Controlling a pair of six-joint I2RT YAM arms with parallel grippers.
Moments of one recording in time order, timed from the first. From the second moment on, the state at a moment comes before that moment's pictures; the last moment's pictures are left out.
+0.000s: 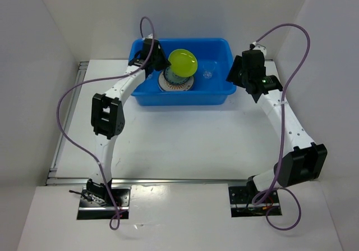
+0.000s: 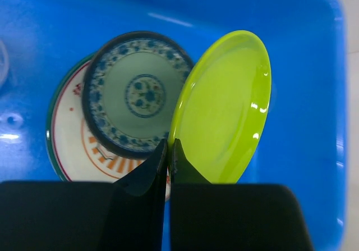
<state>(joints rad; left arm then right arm) -0.33 2.26 2.11 -0.35 0.04 -0.68 0.22 1.43 1.45 -0.59 0.22 0.46</state>
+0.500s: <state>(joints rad) -0.29 2.43 2.18 -0.39 -0.01 -0.69 0.20 1.43 1.44 -0.60 0.21 0.49</state>
